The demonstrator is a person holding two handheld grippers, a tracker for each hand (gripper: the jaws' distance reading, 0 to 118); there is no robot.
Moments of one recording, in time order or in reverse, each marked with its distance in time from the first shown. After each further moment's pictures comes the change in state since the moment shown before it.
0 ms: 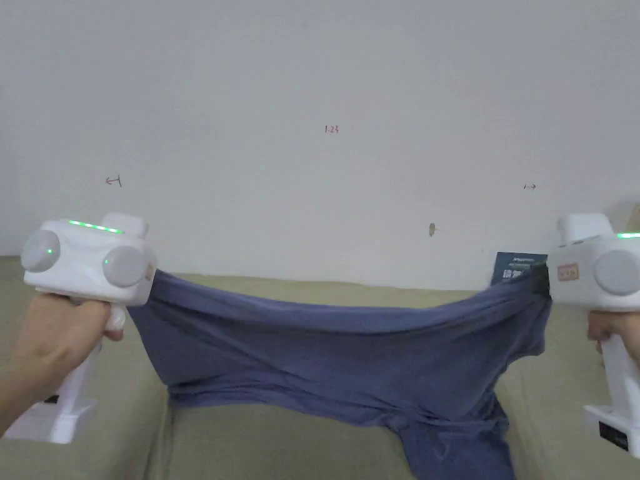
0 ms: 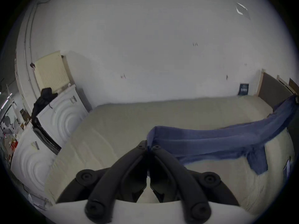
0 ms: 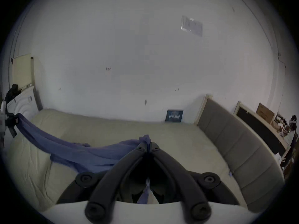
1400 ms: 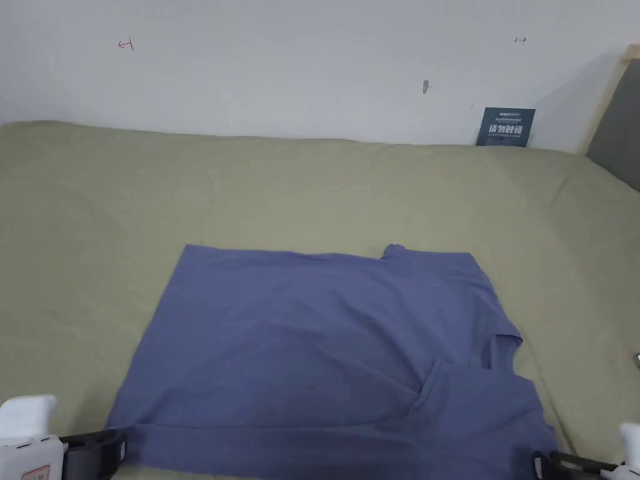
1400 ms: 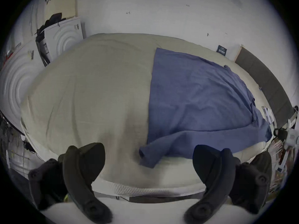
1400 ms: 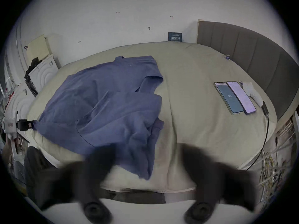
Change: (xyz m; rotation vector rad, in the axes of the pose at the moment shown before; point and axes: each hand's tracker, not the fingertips) left arm -0.093 -0.402 0.216 -0.321 -0.244 0.172; right arm 0.045 -0.409 0.271 -0.326 0.139 -0.191
